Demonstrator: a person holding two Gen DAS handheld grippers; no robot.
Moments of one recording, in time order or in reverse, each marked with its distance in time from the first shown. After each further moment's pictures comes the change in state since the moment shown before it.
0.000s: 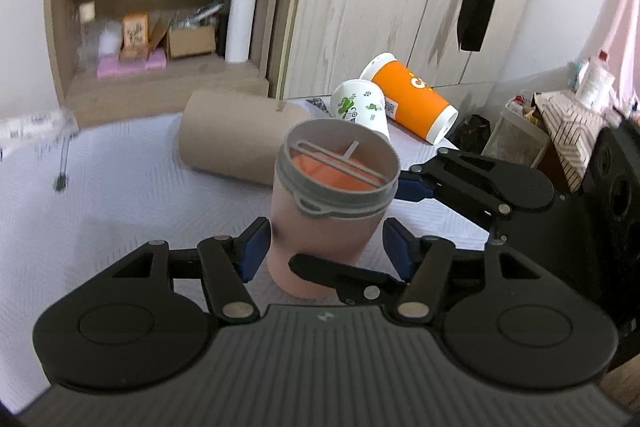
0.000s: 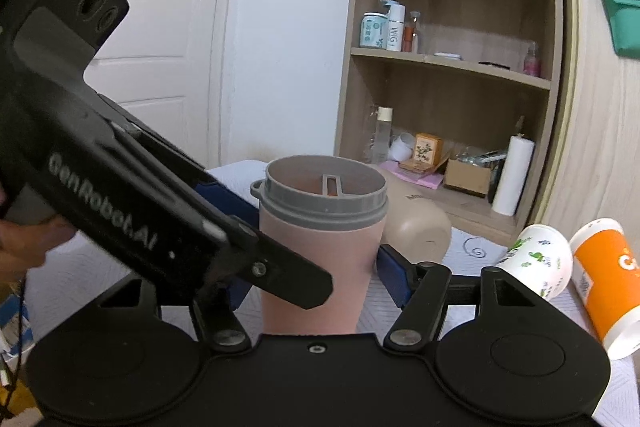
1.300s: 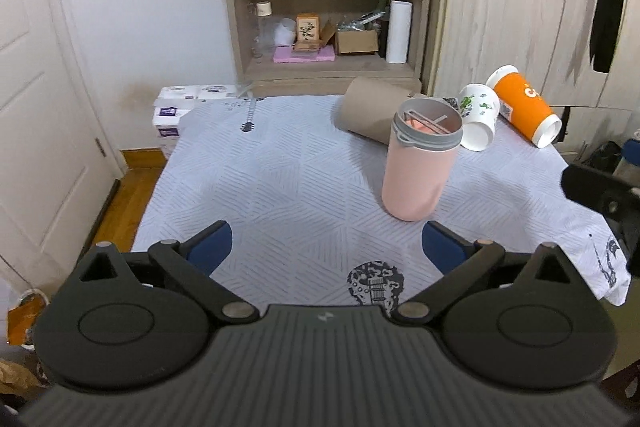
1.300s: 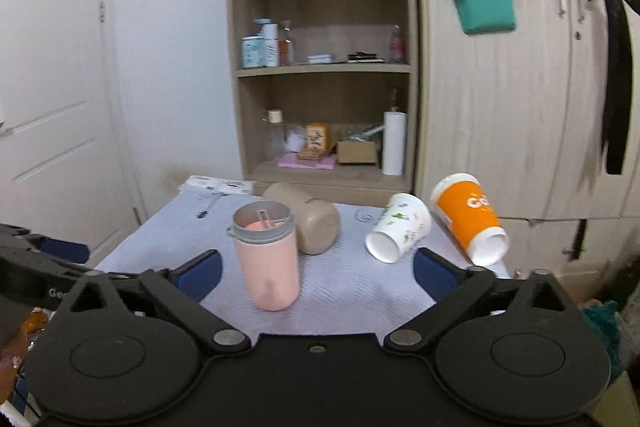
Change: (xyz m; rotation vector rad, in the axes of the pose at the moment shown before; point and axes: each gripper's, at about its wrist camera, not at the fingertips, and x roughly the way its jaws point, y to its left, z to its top) left arm -0.109 -0.062 -0.037 -0.149 -0.015 0.538; right arm -0.138 0.013 0.049 0.283 0.074 -0.312
